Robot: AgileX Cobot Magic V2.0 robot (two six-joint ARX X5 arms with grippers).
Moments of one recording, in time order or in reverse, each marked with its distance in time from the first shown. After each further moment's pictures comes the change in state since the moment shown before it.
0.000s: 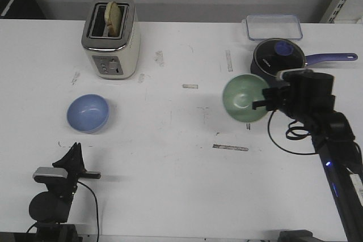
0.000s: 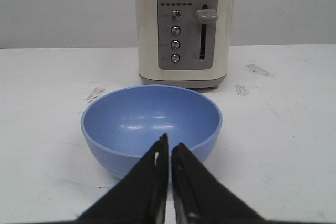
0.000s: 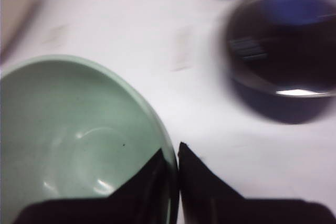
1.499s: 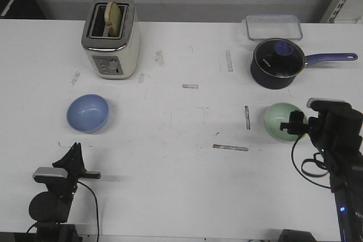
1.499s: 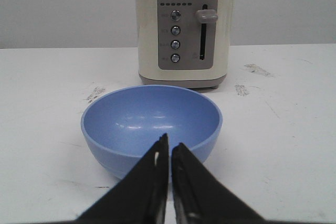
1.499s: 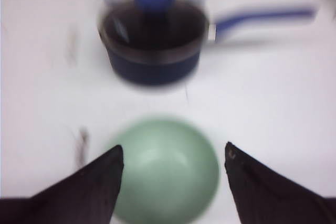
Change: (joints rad) left arm 0.000 0.000 0.000 0.000 0.000 0.000; right arm -0.207 -0.302 -0.220 -0.021 0.306 -0.056
